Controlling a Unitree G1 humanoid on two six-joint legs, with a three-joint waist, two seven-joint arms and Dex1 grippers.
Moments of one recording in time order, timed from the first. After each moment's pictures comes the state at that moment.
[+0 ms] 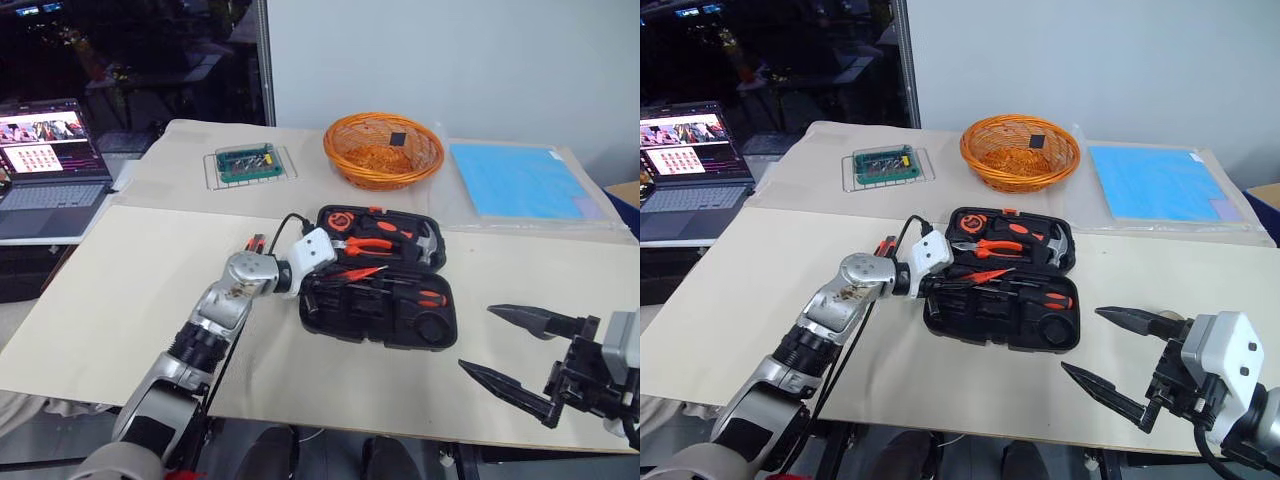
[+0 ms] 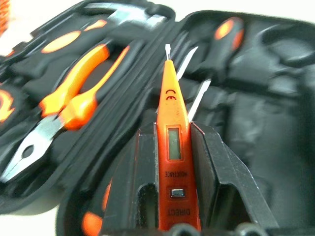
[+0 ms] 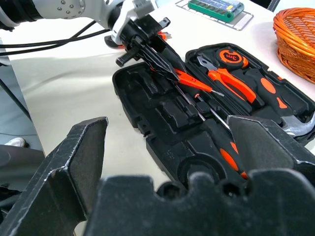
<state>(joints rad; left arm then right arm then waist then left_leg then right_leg) -0.72 0.41 -0.33 0.25 -0.13 0.27 -1.13 0.53 -0.79 -0.75 -0.86 0.81 0.46 0.90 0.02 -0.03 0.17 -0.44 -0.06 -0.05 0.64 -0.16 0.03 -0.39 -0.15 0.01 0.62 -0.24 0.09</state>
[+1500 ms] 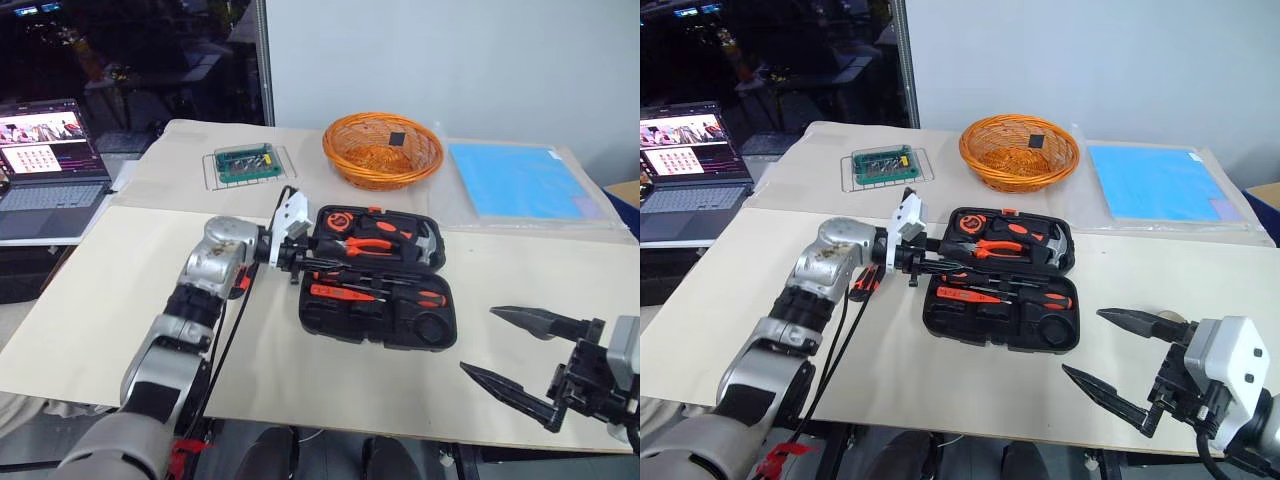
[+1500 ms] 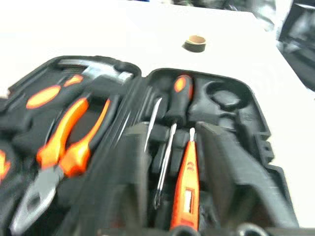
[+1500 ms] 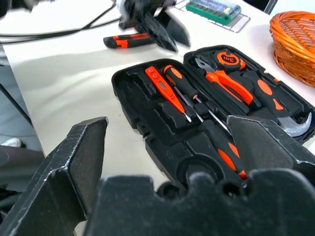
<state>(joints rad) -0.76 0.31 -0.16 0.42 -0.20 0.31 -1.26 0.52 -0.78 -0.76 -0.87 0.81 0.46 0.91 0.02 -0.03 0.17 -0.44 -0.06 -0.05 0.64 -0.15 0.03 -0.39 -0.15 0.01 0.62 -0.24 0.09</state>
